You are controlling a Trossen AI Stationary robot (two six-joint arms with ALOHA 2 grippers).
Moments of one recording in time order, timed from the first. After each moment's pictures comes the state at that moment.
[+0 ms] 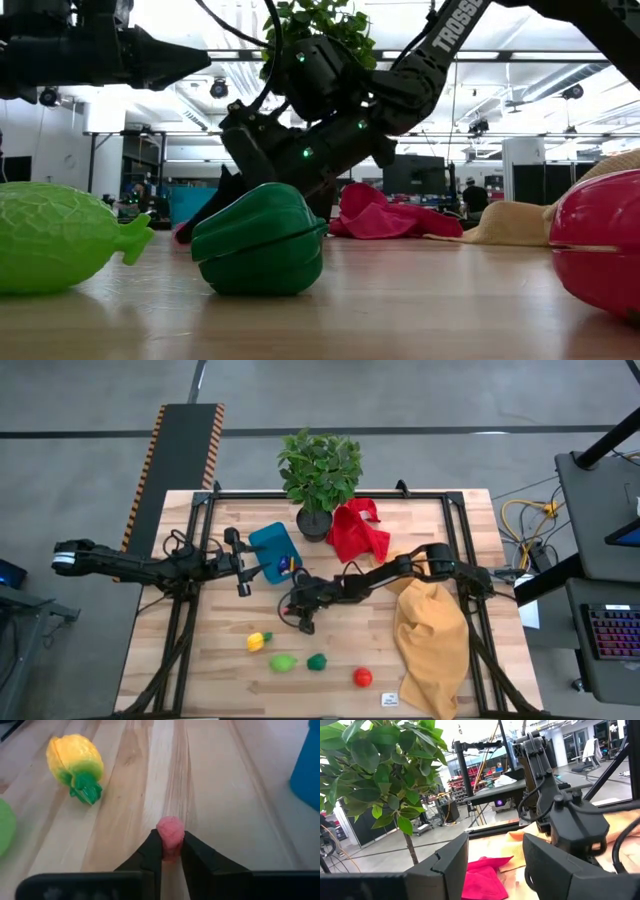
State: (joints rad) left arm -0.01 0.69 0.11 0.77 -0.22 0.32; right arm 0.08 2.29 1.37 0.38 -0.10 0.18
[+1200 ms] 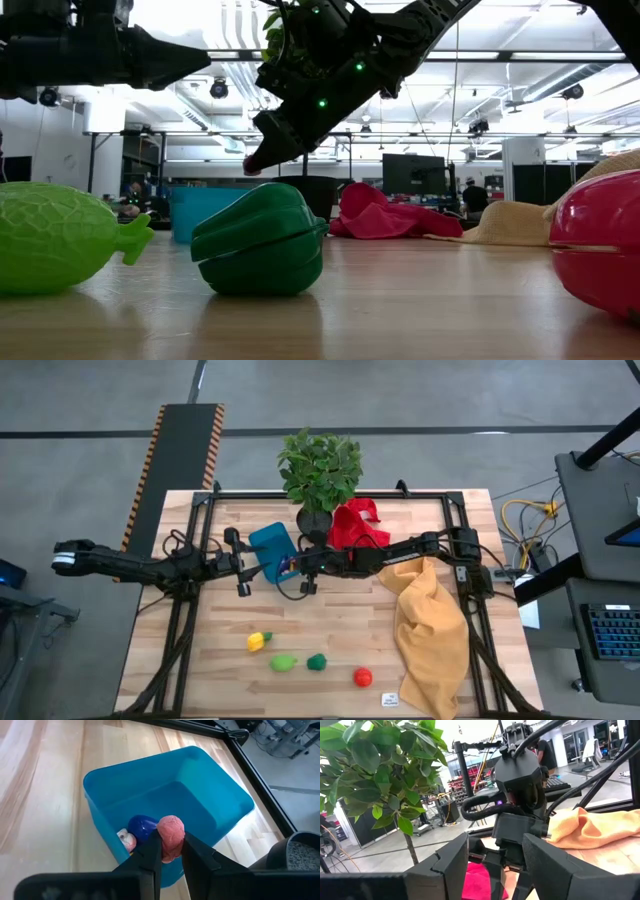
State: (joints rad) left arm -0.01 0.69 0.11 0.77 -0.22 0.32; right arm -0.03 2.06 1.37 0.11 0.30 -0.16
